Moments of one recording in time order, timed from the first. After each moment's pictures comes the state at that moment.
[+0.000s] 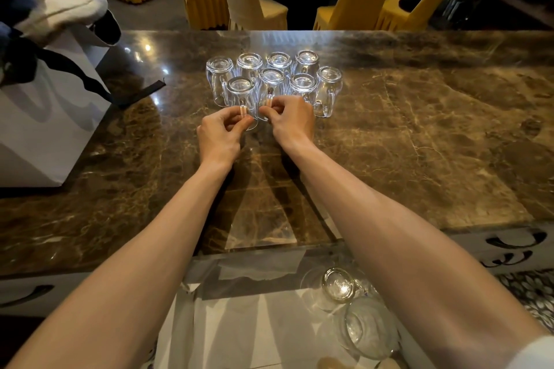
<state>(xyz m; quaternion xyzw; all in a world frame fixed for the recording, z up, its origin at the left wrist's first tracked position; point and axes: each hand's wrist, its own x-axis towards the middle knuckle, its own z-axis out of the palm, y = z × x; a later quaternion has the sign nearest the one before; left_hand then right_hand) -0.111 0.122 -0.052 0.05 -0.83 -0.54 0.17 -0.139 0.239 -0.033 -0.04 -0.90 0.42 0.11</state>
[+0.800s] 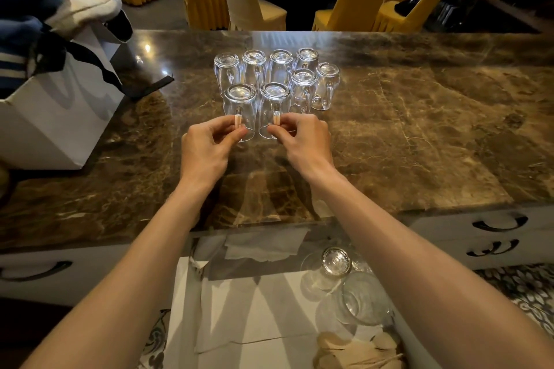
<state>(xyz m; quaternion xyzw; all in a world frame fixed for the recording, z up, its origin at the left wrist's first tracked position) -0.037 0.097 -0.031 -0.01 -0.83 -0.53 0.18 -0.052 0.254 -0.020 0.03 -0.90 0.43 0.11</state>
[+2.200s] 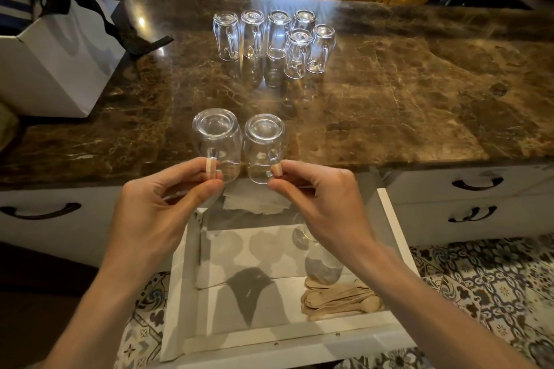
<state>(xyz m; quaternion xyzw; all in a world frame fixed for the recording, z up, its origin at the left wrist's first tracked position) 0.151 0.074 -0.011 -0.02 -0.80 -0.59 0.11 0.127 0.282 -0.020 0.15 -0.88 0.44 0.10</state>
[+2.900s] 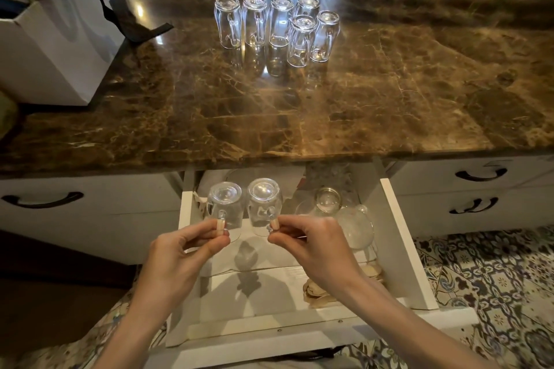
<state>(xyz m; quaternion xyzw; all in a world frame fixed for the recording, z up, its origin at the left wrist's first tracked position) 0.193 0.071 -0.085 0.10 -0.79 -0.60 -0.03 0.169 0.283 -0.090 0.12 -0.88 0.45 -0.04</state>
